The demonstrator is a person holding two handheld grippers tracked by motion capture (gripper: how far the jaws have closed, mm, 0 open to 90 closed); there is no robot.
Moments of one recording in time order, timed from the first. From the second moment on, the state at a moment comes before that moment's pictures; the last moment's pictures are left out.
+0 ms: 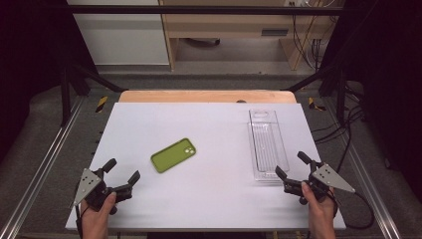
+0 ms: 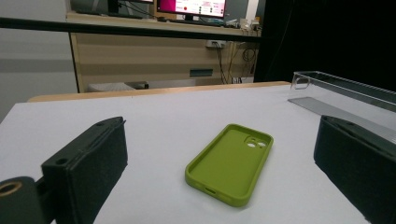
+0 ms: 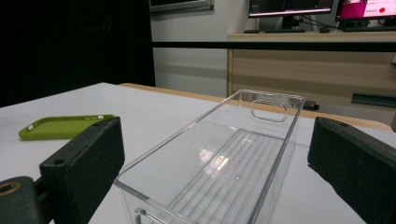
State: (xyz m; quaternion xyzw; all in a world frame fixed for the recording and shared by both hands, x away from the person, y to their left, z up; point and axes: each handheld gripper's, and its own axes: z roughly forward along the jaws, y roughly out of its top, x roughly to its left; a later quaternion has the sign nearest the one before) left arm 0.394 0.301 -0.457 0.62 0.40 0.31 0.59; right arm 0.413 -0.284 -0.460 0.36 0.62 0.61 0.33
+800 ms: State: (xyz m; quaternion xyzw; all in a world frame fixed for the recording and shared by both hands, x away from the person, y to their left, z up) left arm 0.412 0.261 -0.426 0.68 0.37 0.29 0.56; right arm 0.409 -0.269 -0.454 0.37 0.63 0.59 0.34
